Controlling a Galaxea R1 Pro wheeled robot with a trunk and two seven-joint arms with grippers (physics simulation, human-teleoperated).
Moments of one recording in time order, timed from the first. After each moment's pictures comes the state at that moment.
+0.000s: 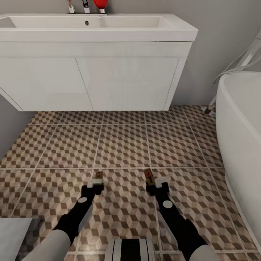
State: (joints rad) left arm -0.62 -0.03 -0.13 -0.64 0.07 0.03 0.19; right arm -0.49 0.05 0.34 -0.95 0.01 0.14 -0.25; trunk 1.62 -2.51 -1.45
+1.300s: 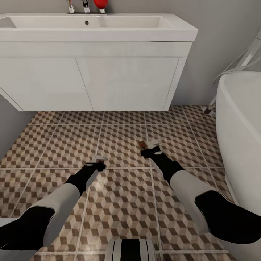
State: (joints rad) left arm -1.03 -0.06 -0.12 -0.34 0.07 0.28 0.20; right arm -1.15 0.15 0.33 -0.32 -0.05 0.21 -0.12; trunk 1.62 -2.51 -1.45
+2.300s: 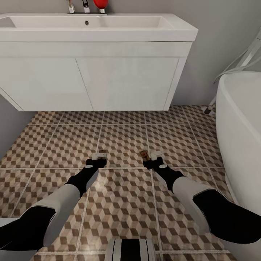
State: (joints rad) left arm -1.02 -0.06 -0.13 -0.32 0.07 0.07 0.19; right arm -1.15 0.14 0.33 -0.04 -0.06 -0.07 -0.04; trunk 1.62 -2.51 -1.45
